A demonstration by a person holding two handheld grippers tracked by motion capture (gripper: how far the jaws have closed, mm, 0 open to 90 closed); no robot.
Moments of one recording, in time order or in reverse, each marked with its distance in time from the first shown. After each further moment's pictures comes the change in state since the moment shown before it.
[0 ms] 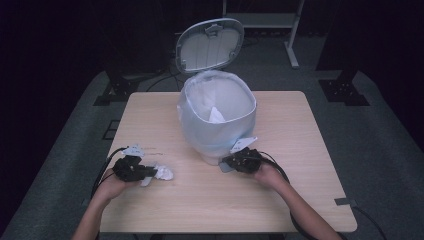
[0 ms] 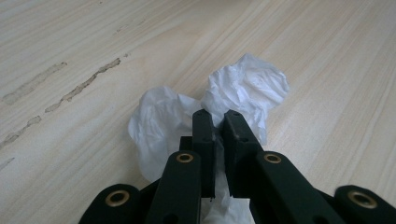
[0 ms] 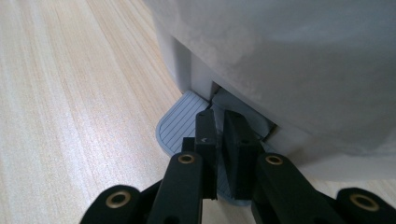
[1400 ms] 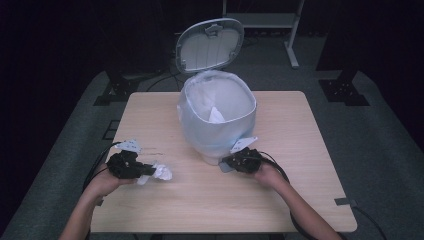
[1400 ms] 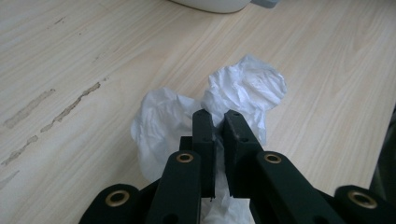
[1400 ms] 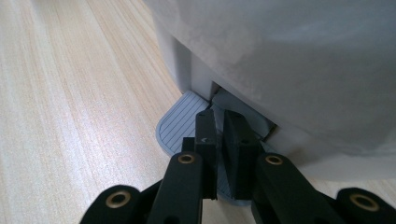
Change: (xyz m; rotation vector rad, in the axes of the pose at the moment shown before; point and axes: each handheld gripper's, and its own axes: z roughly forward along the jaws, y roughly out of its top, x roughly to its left) left arm -0.014 0.024 -0.035 0.012 -0.072 0.042; right arm 0.000 0.000 0.000 0.000 0.001 0.000
